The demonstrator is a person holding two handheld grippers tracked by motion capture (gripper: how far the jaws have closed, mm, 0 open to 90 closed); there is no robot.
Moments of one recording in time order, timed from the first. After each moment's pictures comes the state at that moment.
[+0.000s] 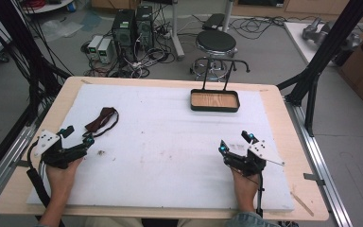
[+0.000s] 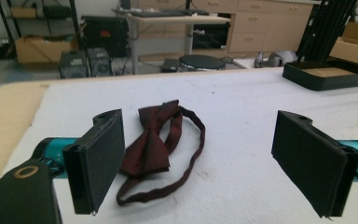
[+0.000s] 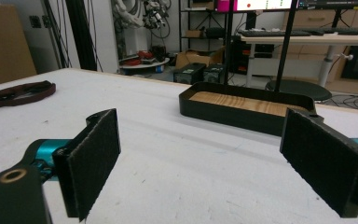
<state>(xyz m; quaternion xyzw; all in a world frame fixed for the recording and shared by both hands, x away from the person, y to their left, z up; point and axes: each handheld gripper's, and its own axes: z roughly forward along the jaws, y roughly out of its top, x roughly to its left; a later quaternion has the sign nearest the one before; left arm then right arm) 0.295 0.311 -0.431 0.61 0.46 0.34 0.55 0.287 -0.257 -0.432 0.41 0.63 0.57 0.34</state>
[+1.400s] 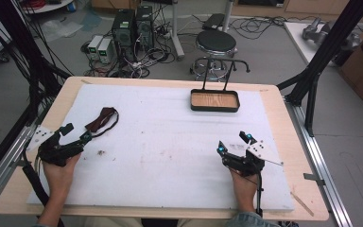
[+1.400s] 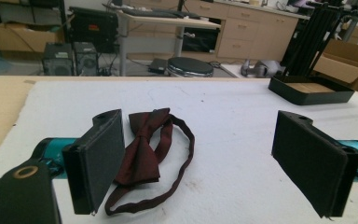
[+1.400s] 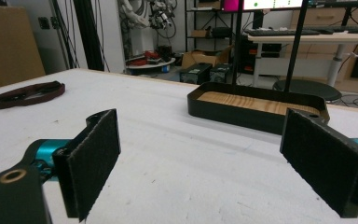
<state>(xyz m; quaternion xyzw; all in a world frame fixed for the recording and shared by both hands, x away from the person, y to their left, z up) 0.304 0.319 -0.419 0.60 0.46 0.31 0.57 0.286 -0.253 -0.432 0.40 0.63 0.57 0.33</state>
